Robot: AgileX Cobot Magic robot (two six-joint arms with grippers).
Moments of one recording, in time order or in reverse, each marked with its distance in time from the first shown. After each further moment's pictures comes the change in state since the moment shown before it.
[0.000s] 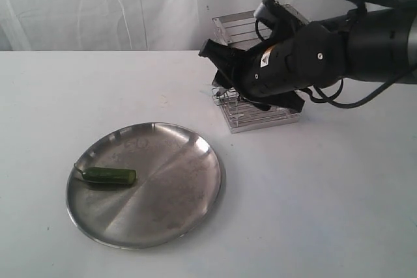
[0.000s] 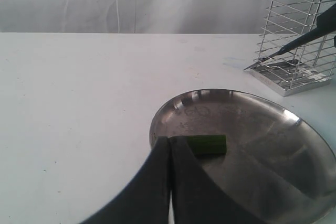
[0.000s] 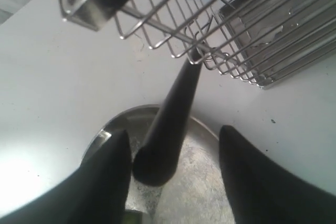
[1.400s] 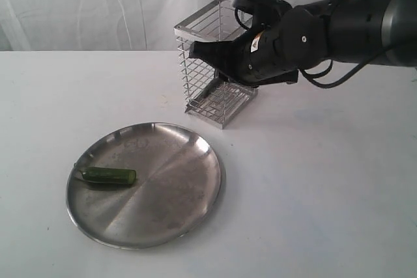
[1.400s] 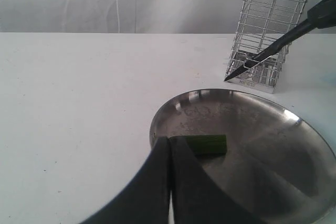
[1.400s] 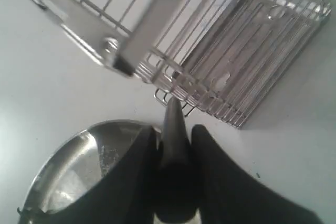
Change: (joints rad) left arm 0.000 0.000 0.000 0.000 0.000 0.000; right arm -0.012 0.065 -0.127 -0.035 0.042 -0.293
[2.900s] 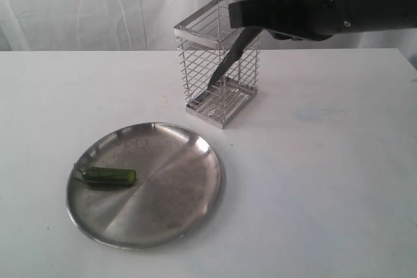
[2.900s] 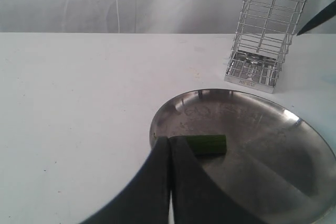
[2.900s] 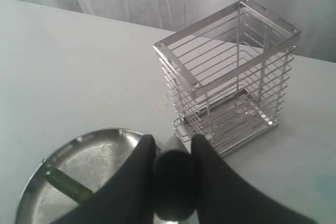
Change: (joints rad) left arm 0.000 0.000 0.000 0.000 0.000 0.000; right arm 0.063 -0.529 0.169 -0.098 0.112 -0.302
